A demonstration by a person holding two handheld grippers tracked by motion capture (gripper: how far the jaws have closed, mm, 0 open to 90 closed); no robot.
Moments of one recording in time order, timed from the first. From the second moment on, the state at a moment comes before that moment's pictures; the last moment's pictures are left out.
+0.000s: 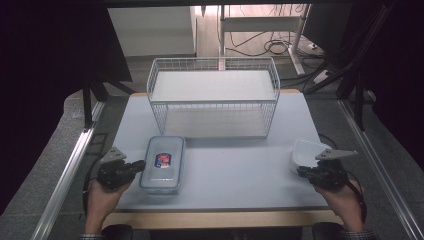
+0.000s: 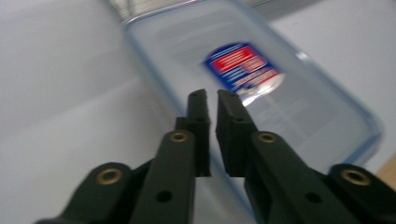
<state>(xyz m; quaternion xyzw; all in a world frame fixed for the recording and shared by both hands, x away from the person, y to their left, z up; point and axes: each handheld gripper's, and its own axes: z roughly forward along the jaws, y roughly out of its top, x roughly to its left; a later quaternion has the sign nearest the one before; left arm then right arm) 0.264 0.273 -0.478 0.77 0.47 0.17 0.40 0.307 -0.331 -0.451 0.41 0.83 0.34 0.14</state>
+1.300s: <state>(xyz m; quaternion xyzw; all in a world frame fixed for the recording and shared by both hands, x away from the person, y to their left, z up) 0.282 0.165 -0.510 0.86 0.34 0.06 0.37 0.302 -0.291 -0.453 0.37 0.84 0.37 0.12</state>
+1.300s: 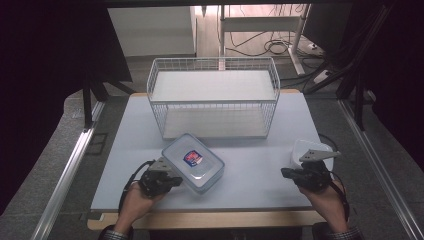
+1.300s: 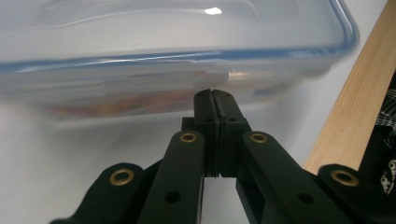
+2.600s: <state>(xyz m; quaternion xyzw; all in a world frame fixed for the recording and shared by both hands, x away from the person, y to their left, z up) 0.318 0.183 -0.511 0.85 0.38 0.11 0.34 0.313 -0.200 -0.492 0.32 0.87 0.37 0.03</state>
